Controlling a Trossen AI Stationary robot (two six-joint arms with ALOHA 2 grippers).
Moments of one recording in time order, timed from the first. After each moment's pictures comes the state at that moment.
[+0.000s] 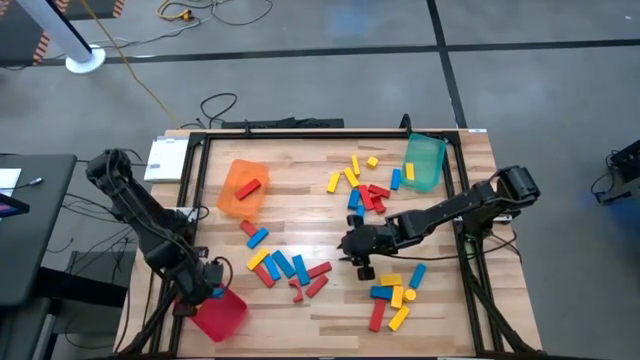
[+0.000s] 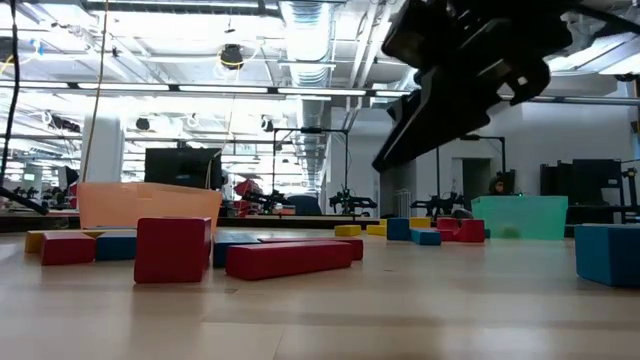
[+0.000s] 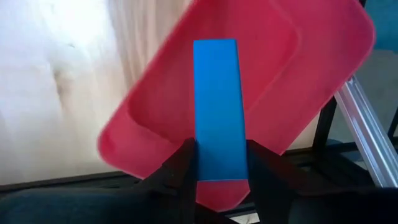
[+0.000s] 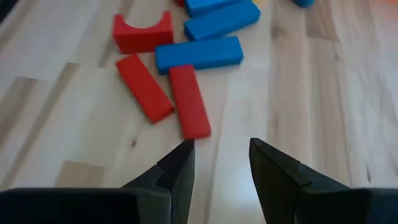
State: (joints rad) left arm -0.87 1.19 0.90 -1.01 0.15 -0.91; right arm 0.26 1.62 0.87 -0.01 0.08 0.05
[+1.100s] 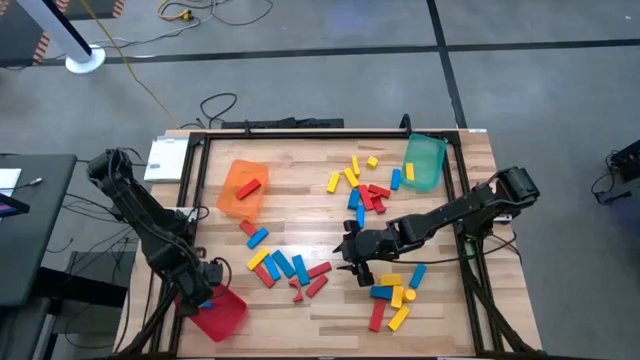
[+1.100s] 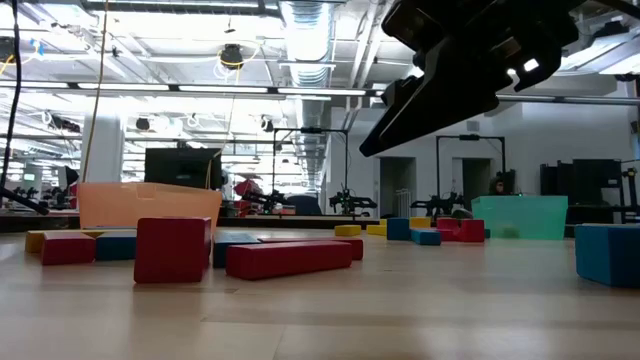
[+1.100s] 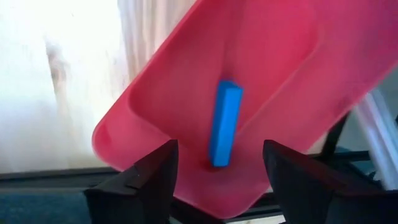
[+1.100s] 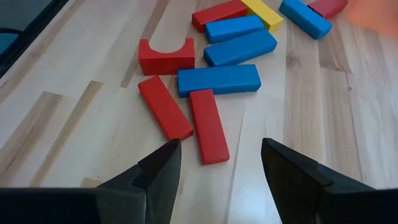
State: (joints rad) left arm -0.88 1.19 0.86 -0.98 0.15 -0.98; right arm 0.29 1.63 0.87 0.08 0.08 0.02
